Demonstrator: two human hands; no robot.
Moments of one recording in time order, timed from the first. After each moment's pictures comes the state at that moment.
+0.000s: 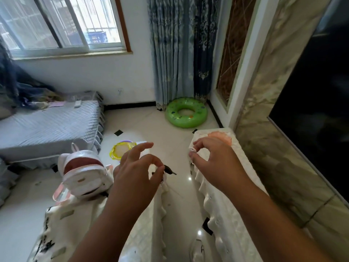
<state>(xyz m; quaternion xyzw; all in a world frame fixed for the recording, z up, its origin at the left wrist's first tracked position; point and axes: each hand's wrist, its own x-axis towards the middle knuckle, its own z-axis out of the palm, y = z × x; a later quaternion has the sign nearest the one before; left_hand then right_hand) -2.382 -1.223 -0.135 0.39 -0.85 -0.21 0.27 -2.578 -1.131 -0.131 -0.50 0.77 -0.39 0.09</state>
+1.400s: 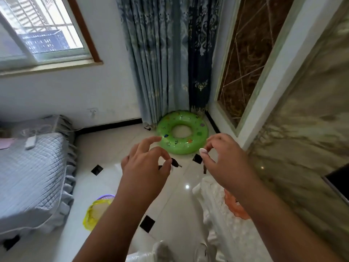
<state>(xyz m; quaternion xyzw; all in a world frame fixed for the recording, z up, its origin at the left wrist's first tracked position) -2.740 -1.771 -0.155 0.36 -0.89 -0.19 0.19 -2.917 -1.640 -0.156 -0.46 0.83 -0.31 0.03</state>
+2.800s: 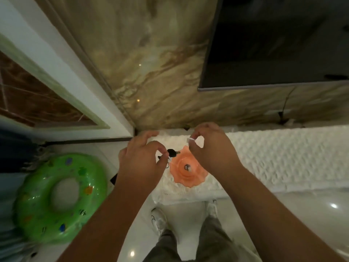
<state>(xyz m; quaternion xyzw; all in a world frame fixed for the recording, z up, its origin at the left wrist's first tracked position) -3.217 -1.775 -0.314 -0.26 -0.93 -0.22 -0.09 -3.146 -1.588 -0.325 0.23 0.91 -0.34 -0.02</state>
